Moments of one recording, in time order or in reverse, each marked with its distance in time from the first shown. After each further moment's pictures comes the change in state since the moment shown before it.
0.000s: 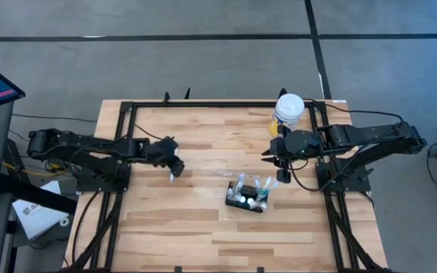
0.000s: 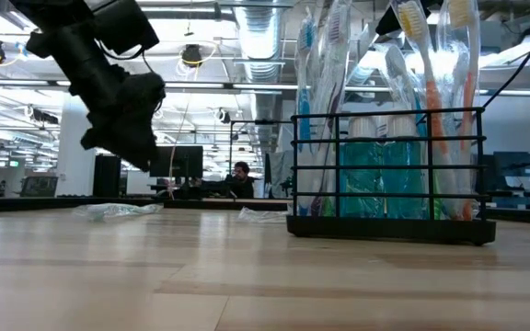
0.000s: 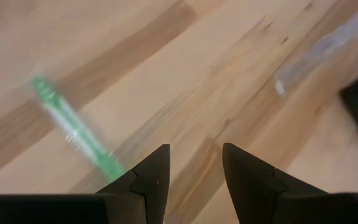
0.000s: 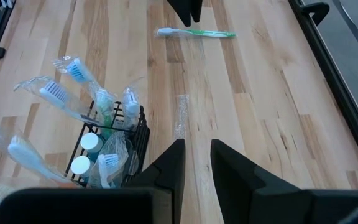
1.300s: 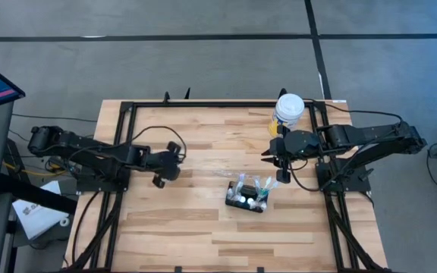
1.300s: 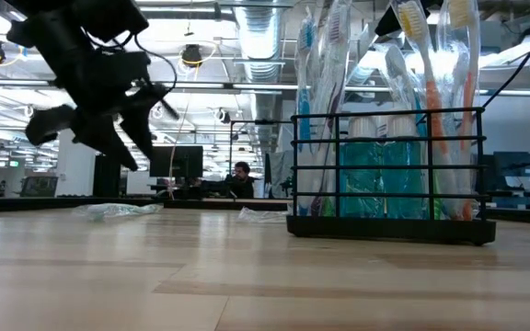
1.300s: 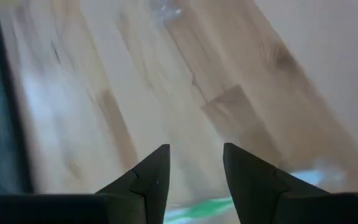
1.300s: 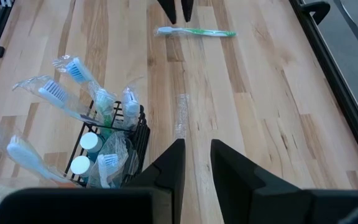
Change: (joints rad) left arm -0.151 0.001 0.004 -0.034 -0.108 1.302; right arm 0.000 0.005 0.001 0.000 0.000 0.000
